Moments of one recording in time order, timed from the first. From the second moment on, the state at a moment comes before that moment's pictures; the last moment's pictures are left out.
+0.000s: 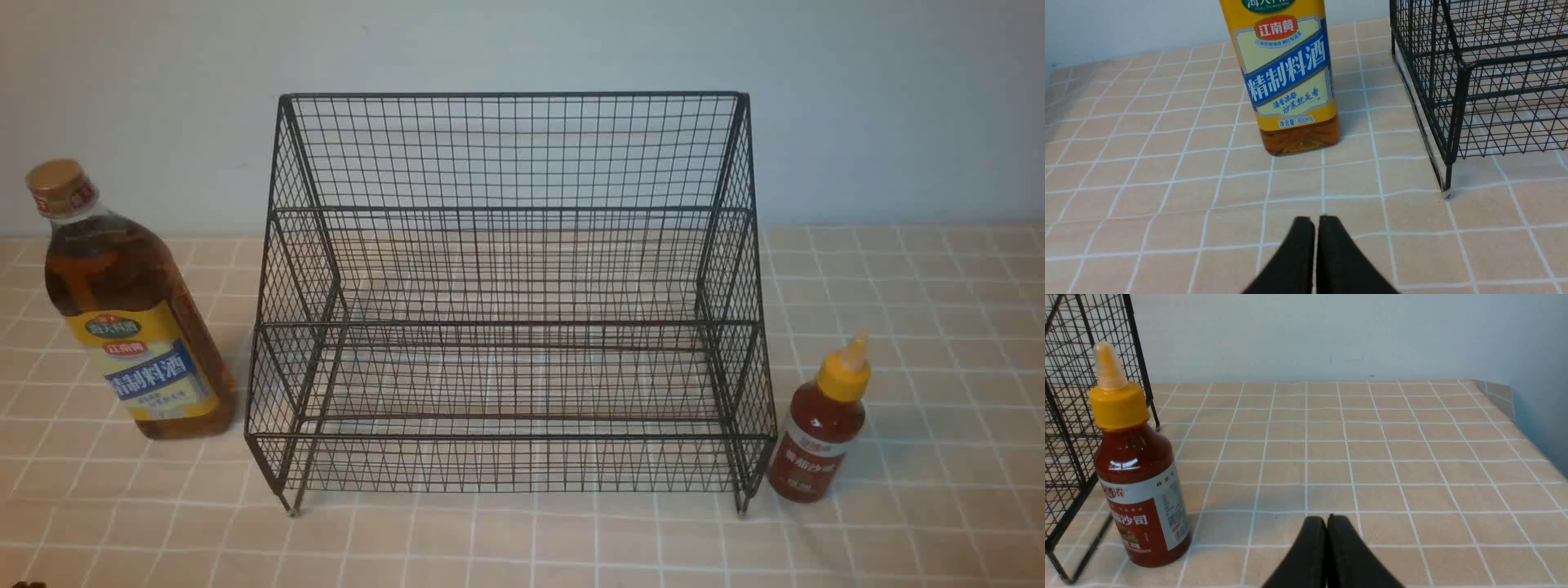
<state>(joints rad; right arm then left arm) -0.03 -0.01 0.02 -0.18 0.38 0.20 0.00 -0.01 0.03 0.06 0.38 0.06</state>
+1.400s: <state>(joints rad) -0.03 -0.01 0.02 -0.18 0.38 0.20 0.00 -0.01 0.03 -0.28 -0.21 -0.18</state>
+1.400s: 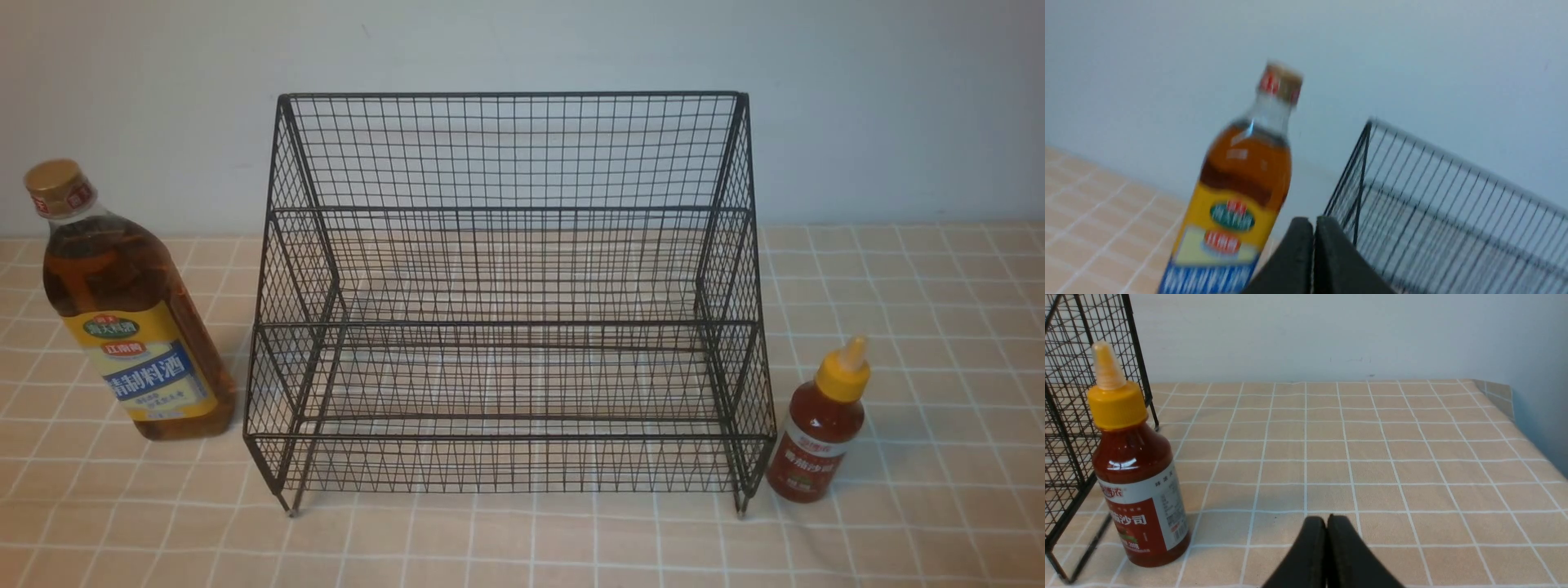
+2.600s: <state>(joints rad) -0.03 -0.01 0.02 -0.18 0.38 0.20 0.00 1.29 -0.65 -0.27 -0.44 0.15</state>
